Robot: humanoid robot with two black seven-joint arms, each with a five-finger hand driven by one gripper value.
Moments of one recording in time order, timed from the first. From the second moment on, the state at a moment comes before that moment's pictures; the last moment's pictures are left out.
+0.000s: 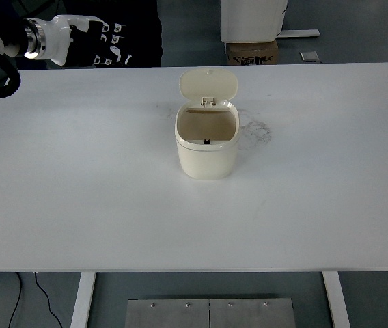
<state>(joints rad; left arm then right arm) -1.63 0.61 0.22 -1.05 -0.13 -0.23 0.28 0.03 0.00 0.29 0.09 -0.30 -0.02 0.02</state>
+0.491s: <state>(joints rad) -1.70 0.53 0.21 -1.04 0.07 -0.29 0.30 0.03 0.00 0.29 0.09 -0.30 -0.02 0.02</state>
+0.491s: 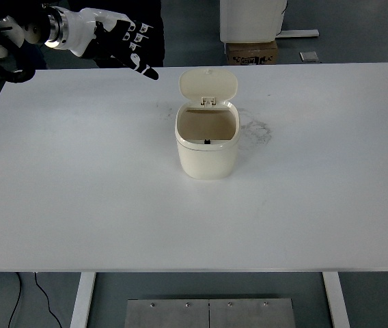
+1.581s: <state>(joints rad) -1.69 0.41 0.21 -1.04 0.14 -0.34 0.30 0.03 0.00 0.29 0.09 -0.30 -0.02 0.02</state>
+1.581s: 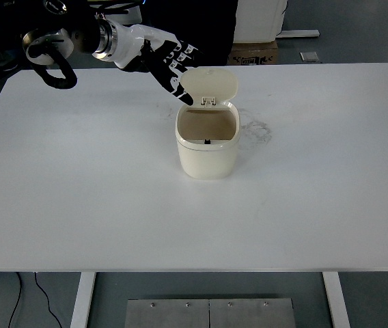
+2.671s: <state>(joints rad) -1.67 0.38 0.21 -1.11 0.14 -0.48 0.36 0.03 0.00 0.29 0.09 -0.30 -0.02 0.02</state>
